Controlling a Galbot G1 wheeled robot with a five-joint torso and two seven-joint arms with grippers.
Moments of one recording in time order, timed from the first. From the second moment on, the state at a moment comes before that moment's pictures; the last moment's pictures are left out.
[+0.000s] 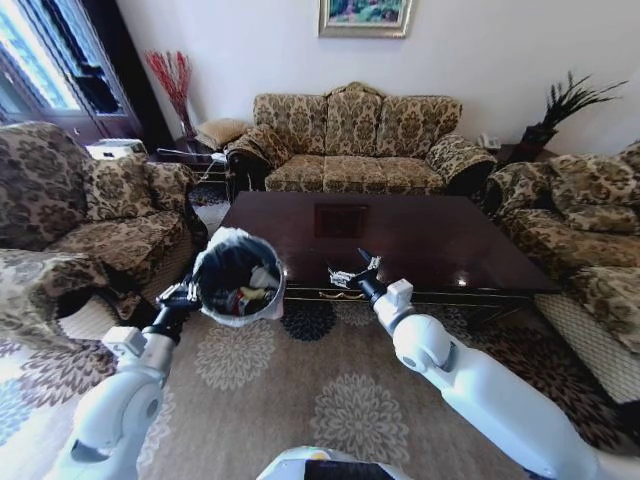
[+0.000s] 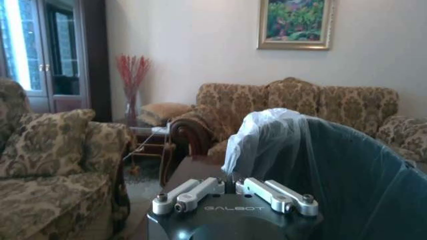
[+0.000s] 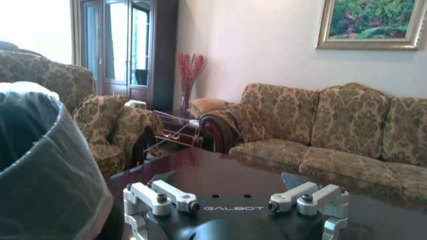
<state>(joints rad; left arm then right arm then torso) 1.64 -1.23 -0.93 -2.34 -0.52 0.24 -0.02 -0.76 0.85 -0.18 2.11 0.65 -0.28 0.39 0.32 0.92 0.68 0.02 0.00</state>
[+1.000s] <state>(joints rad) 1.54 -1.25 -0.89 -1.46 -0.55 0.06 0.08 -0.92 0.89 -0.07 2.09 0.58 -0.24 0.38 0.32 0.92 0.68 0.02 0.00</state>
